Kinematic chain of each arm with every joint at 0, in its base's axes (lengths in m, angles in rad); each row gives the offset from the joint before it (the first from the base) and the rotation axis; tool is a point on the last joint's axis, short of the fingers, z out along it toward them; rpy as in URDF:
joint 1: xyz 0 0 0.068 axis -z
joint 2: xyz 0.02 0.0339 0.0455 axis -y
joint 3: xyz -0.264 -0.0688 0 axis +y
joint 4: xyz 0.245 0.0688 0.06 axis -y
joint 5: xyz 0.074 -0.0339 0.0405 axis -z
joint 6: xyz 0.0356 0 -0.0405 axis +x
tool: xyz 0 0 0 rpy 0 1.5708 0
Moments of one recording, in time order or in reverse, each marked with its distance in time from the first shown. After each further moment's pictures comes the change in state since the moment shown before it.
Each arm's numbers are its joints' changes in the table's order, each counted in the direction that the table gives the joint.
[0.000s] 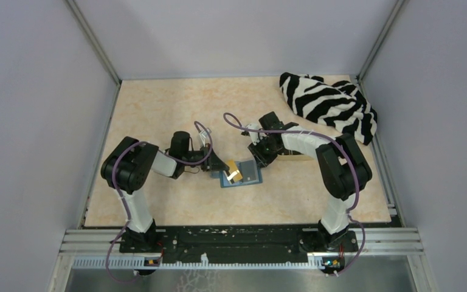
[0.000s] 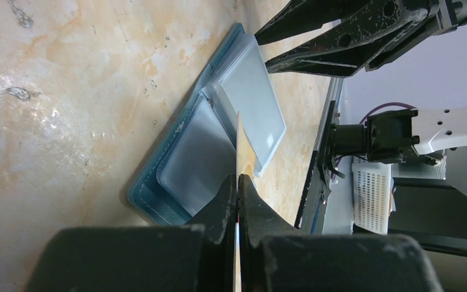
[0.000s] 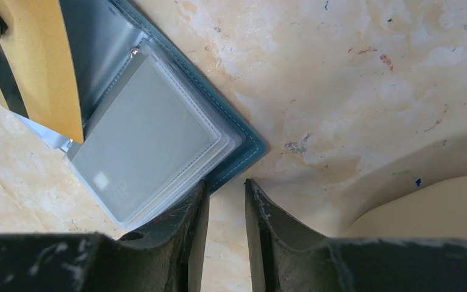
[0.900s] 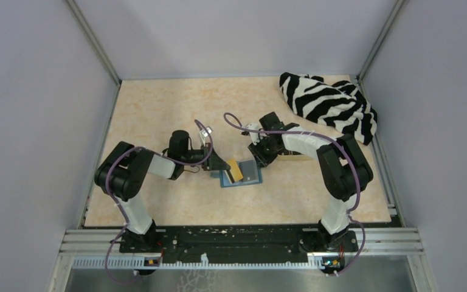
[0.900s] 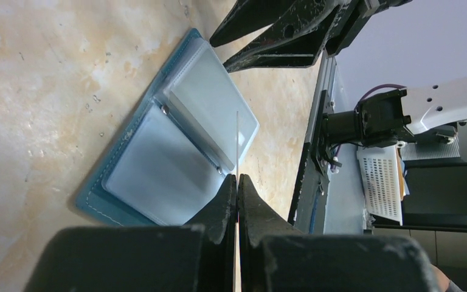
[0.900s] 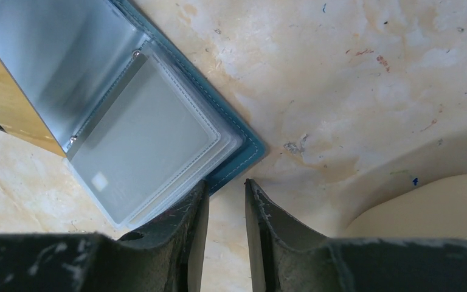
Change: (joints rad) left arm 0.022 0.092 0.028 0.017 0.024 0.037; right arm 0.000 0.014 0.013 0.018 0.001 0.001
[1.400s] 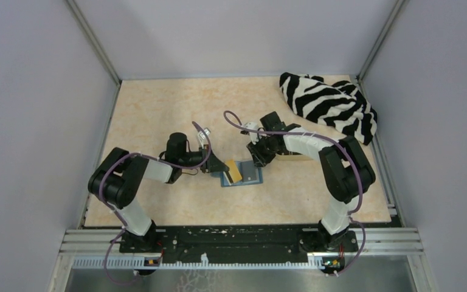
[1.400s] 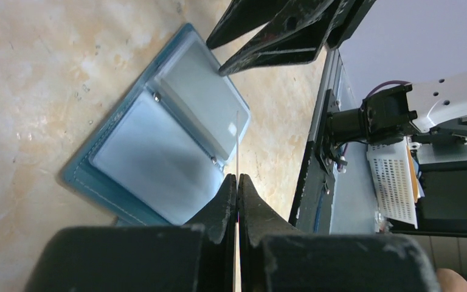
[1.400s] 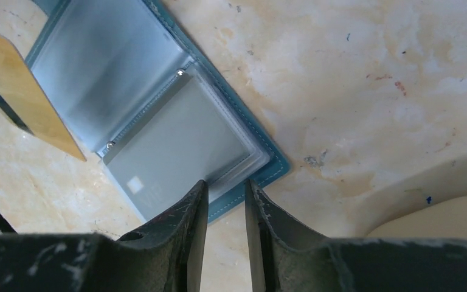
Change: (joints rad) left arm 0.013 0.103 0.053 -0.011 -0.052 0.031; right arm 0.000 0.027 0.021 0.037 -0.095 -0.001
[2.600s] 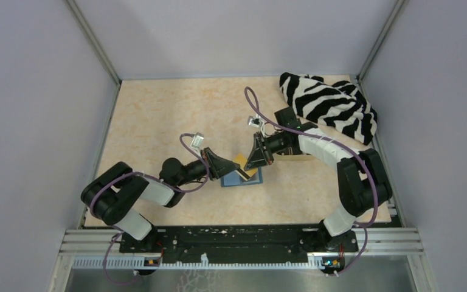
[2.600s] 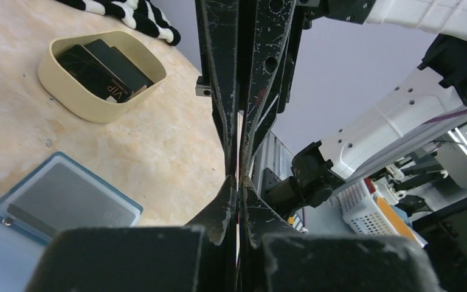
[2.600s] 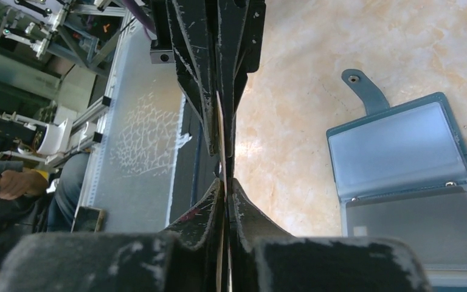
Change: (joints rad) left arm 0.270 0.113 0.233 0.748 -0.371 -0.299; right arm 0.088 0.161 0.049 0.000 -0.872 0.023
